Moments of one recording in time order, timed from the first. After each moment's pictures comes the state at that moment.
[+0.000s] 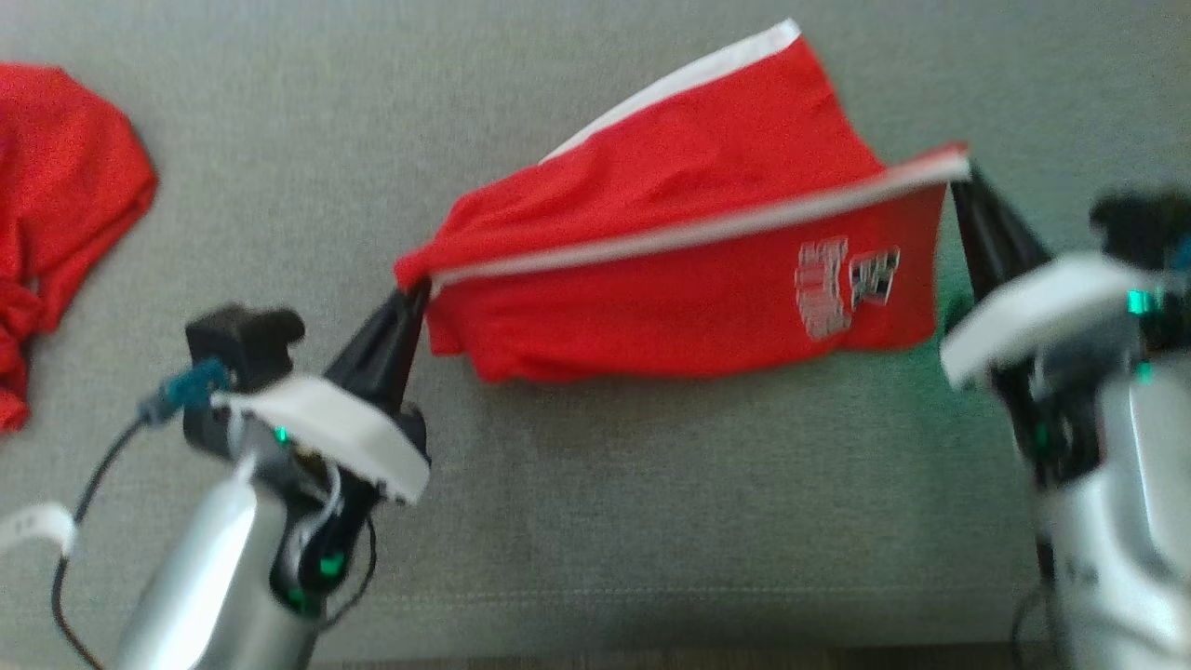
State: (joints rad) left arm -0.22 0.22 -0.35 0.03 -0.56 0.00 0.07; right arm -0.30 -0.11 0.01 0.07 0.31 0.12 0.30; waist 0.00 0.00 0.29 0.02
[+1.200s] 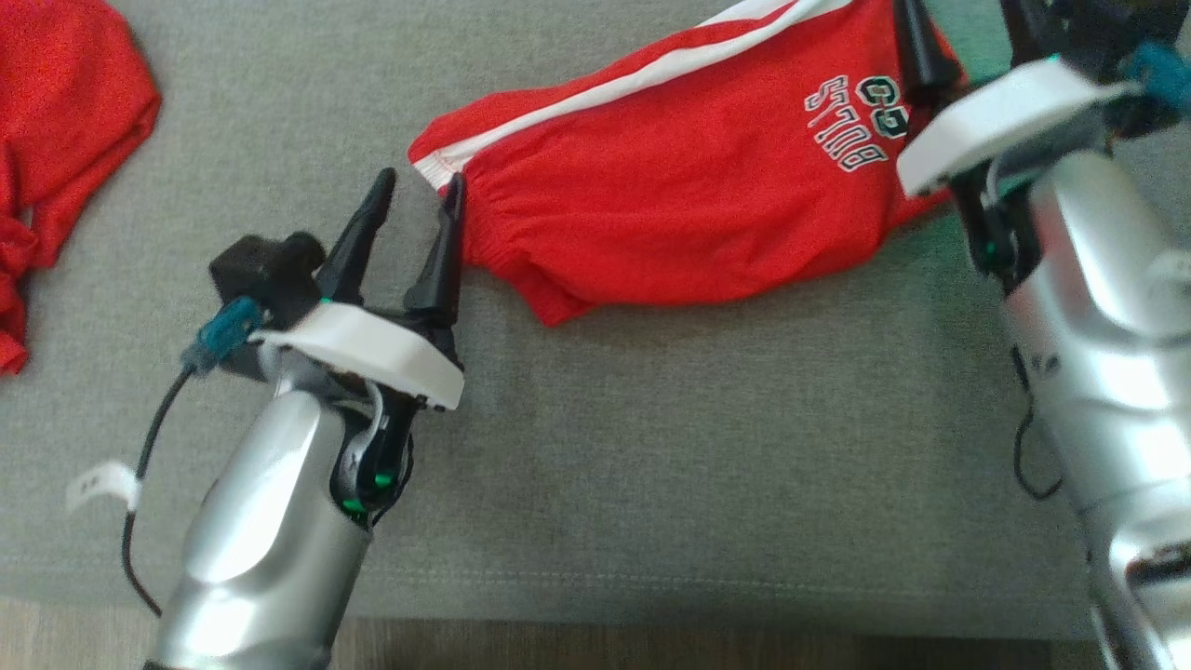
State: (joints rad) left arm -0.47 0.13 -0.40 0.34 -0.50 -0.01 -0.20; right arm -0.89 -0.19 0.31 0.72 0.33 0.12 -0.18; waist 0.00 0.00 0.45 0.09
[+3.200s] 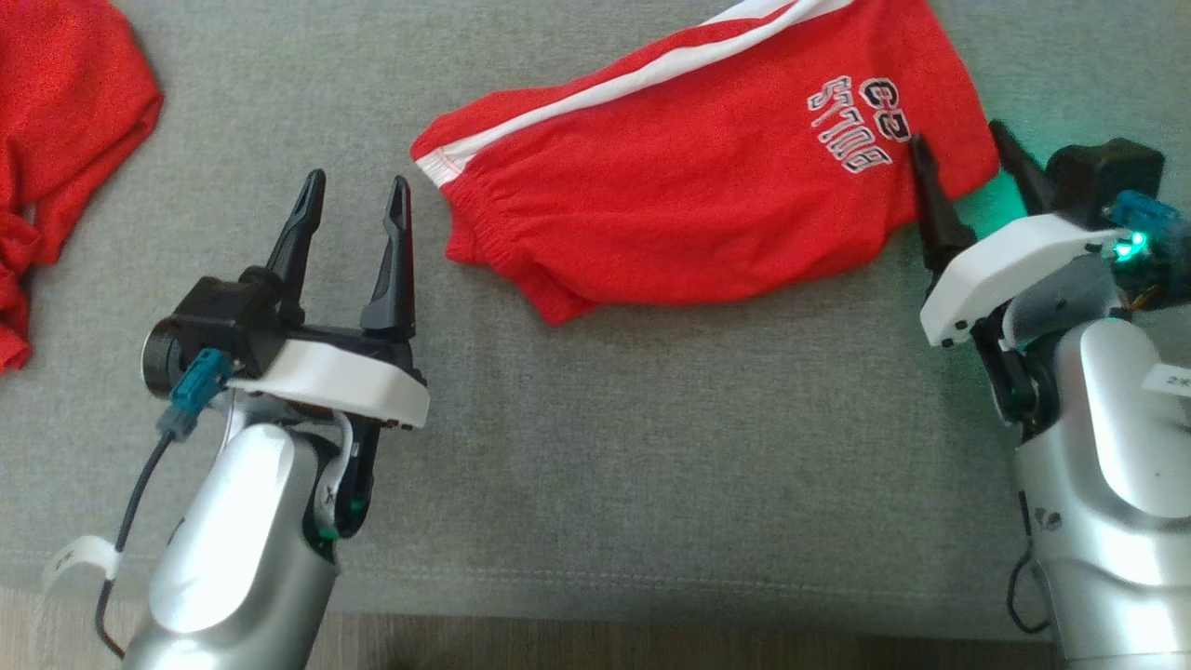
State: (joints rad) left arm -0.37 0.18 -0.37 0.18 -0.35 0.12 -0.25; right arm -0.50 -0.12 0.04 0.33 0.11 0.12 0.19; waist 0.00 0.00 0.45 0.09
